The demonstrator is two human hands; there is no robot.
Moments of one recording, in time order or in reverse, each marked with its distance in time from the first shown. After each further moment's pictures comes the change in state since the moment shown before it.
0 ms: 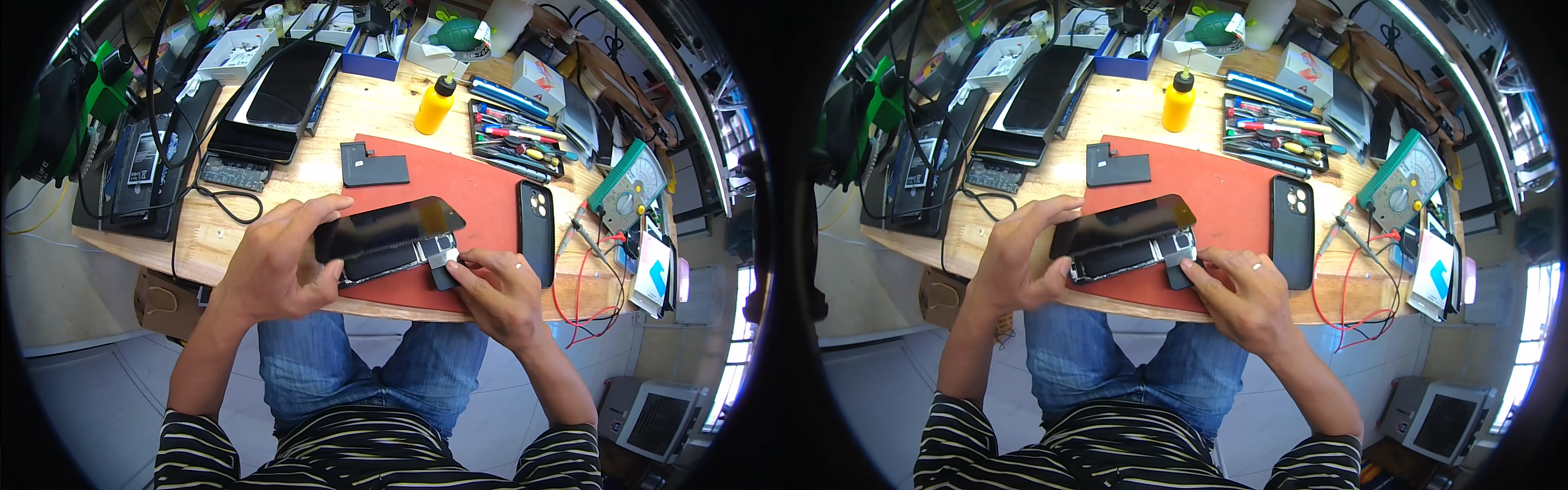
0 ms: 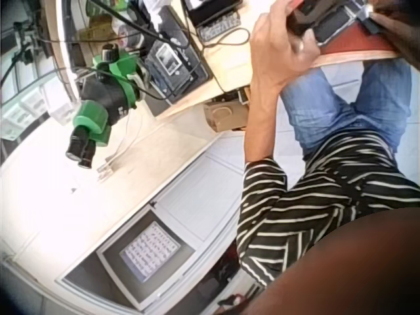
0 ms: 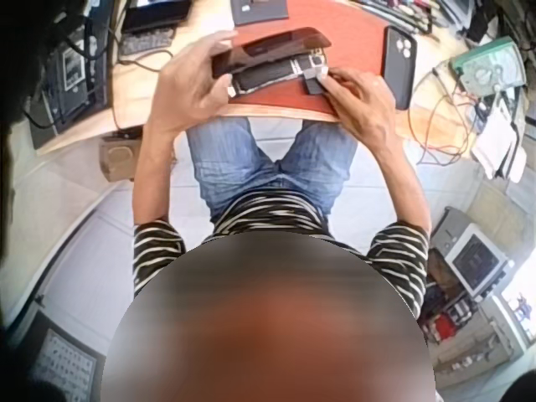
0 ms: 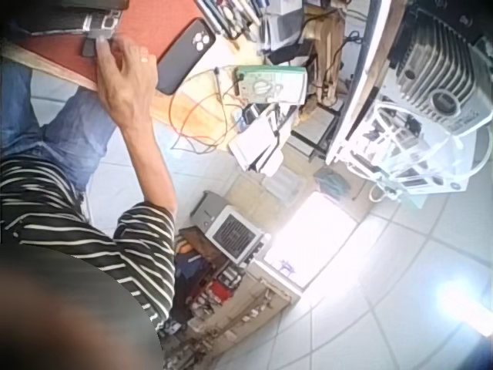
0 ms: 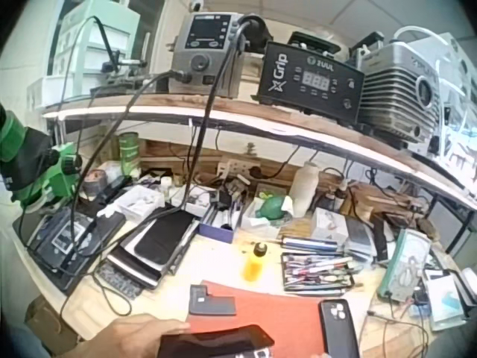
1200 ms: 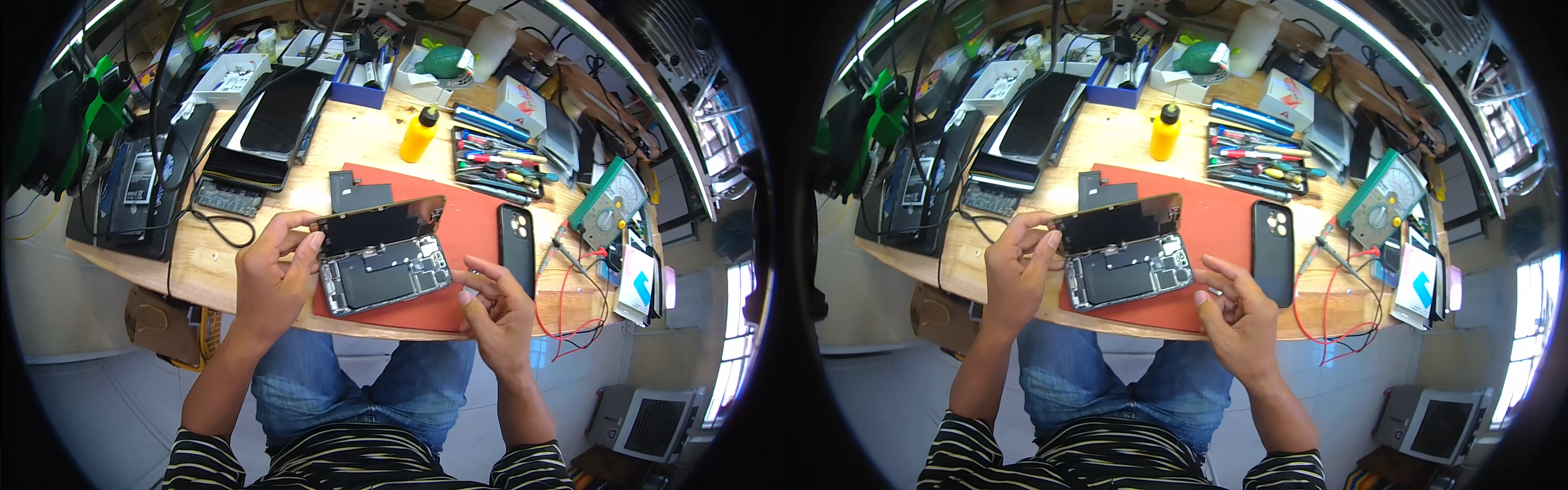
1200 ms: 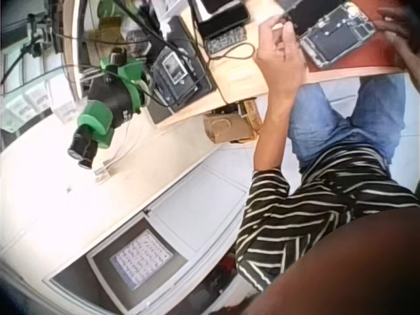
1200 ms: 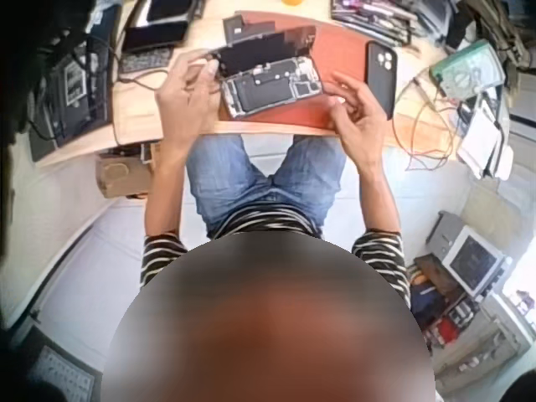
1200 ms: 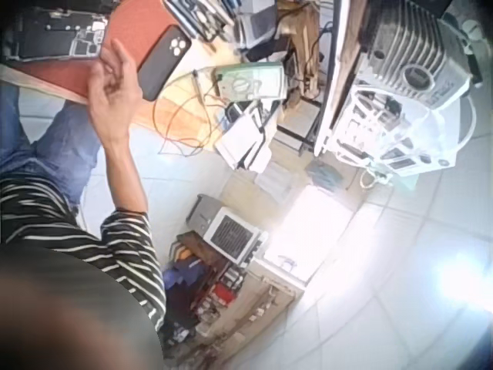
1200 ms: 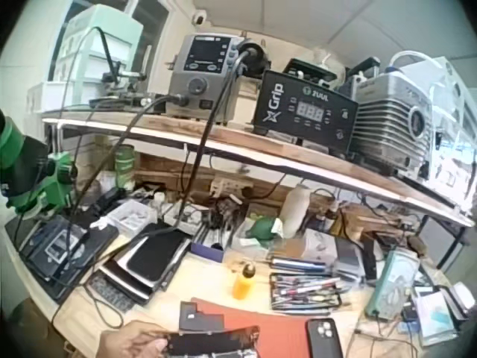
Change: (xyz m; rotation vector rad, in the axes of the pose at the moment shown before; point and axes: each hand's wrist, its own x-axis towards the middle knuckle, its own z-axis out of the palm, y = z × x) left_hand -0.002 0.011 0.029 -0.477 0.299 -0.559; right_hand 0.000 -0.032 -0.006 0.885 0.199 0.956
